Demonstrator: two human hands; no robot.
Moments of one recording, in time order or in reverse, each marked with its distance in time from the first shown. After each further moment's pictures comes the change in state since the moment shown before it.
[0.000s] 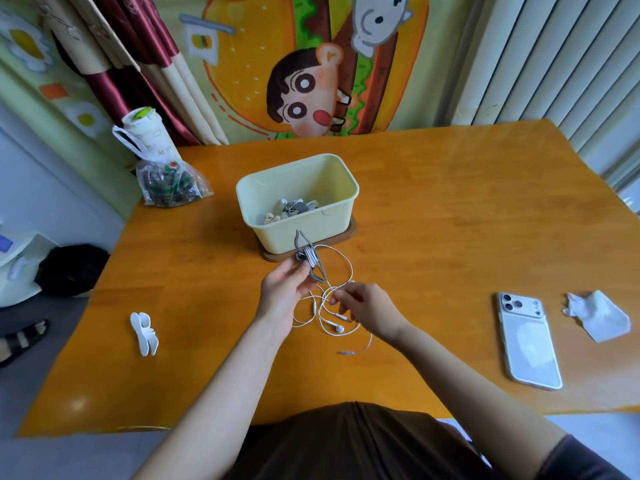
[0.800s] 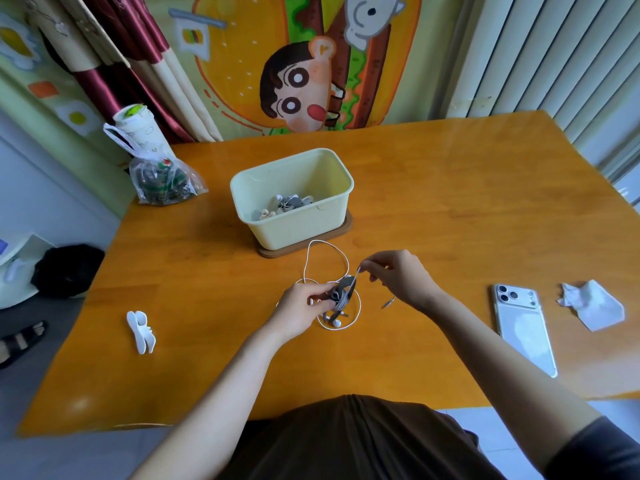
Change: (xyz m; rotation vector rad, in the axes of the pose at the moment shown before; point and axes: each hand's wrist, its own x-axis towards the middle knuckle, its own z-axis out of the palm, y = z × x) left_hand -0.004 -0.025 -0.005 0.928 -0.354 0.177; right_hand 0.005 0.003 -0.057 -0.248 0.140 -0.033
